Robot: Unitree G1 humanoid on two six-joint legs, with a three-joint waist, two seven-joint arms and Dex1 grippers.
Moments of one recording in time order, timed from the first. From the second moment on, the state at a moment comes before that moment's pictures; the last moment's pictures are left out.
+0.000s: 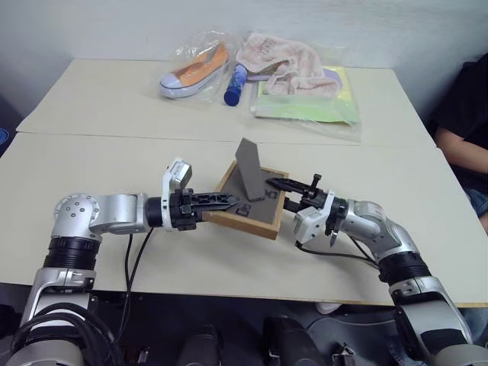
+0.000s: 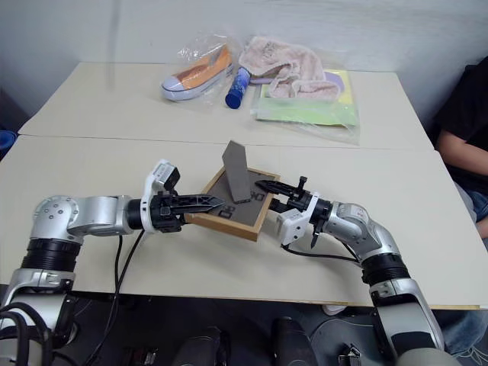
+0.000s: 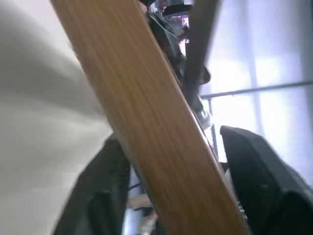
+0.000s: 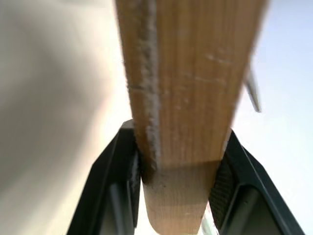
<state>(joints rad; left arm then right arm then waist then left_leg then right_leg) -0.63 0.72 0.03 0.22 -1.96 1.43 0.00 -0.61 -0.49 0.12 0.53 -0.53 -1.05 0.35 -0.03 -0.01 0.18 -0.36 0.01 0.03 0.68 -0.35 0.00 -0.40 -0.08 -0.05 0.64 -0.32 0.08</state>
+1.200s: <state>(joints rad) -0.08 0.84 0.19 -0.23 -0.63 0.31 -0.94 -0.46 -0.42 0.14 0.21 0.51 0.29 0.91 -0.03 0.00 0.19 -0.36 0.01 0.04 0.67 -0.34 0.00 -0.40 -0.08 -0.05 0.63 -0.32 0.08</state>
